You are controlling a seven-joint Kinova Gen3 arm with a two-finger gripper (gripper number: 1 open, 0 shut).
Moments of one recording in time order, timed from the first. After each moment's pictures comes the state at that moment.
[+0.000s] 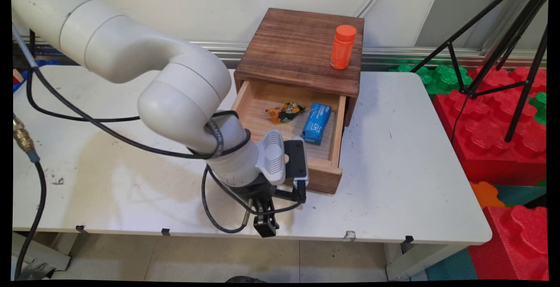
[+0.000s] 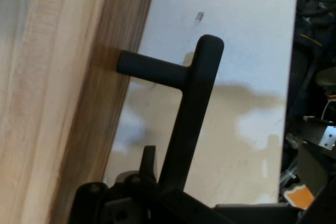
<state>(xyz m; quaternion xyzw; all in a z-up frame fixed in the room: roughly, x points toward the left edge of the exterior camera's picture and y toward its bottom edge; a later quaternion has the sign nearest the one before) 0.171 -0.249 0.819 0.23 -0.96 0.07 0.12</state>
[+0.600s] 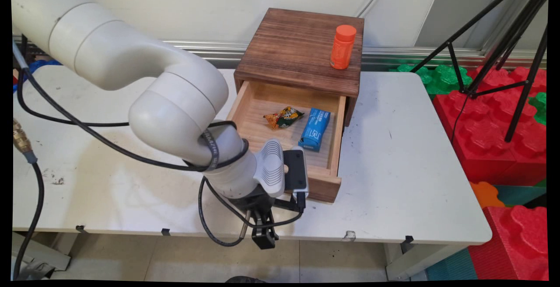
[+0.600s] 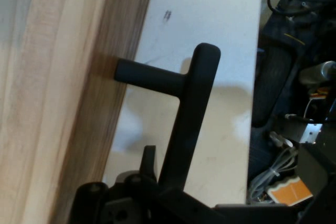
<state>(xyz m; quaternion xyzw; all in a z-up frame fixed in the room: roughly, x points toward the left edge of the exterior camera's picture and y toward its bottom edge) 0.165 -0.232 0.819 0.22 -0.97 0.06 0.12</state>
